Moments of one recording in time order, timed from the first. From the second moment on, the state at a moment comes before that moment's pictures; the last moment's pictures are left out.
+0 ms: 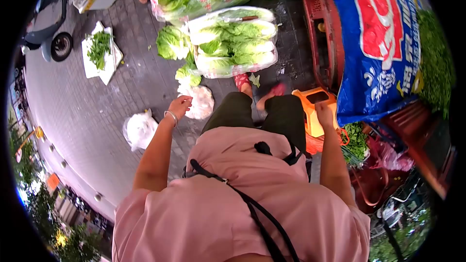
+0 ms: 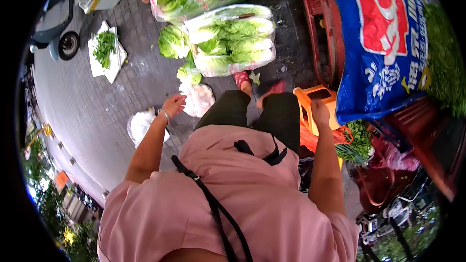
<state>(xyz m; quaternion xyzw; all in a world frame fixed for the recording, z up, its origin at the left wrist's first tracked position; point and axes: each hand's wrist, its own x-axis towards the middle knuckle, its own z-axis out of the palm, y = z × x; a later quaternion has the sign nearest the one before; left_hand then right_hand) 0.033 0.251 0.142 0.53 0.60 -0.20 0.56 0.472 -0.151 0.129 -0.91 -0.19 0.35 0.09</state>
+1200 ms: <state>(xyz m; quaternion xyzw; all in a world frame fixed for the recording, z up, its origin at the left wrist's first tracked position) 0.431 0.201 -0.141 -0.19 0.63 0.20 0.72 0.603 0.228 -0.090 -0.68 -0.39 0.59 0.19</state>
